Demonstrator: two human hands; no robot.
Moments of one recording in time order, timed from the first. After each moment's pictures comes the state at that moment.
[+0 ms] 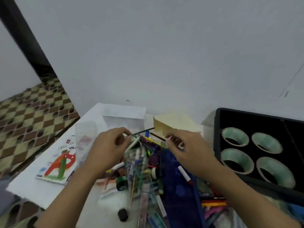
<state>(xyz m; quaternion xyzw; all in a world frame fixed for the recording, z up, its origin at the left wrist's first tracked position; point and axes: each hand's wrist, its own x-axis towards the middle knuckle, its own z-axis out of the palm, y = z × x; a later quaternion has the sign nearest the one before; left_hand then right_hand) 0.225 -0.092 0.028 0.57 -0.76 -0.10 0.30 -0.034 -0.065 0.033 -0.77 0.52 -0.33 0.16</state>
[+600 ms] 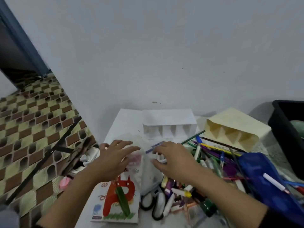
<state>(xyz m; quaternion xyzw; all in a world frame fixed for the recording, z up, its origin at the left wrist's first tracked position) 0.464 -0.222 -0.024 0.48 -0.86 -0.13 -0.07 0.220 -0.167 -0.027 -0.80 0.56 -0.16 0.11</state>
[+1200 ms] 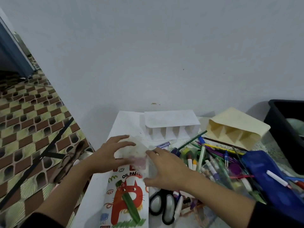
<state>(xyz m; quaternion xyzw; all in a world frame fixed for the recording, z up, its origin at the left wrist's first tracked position) 0.504 -0.274 -0.039 0.43 -0.85 -0.30 0.05 0.273 -0.168 -0.025 -0.78 0.60 -0.06 0.17</state>
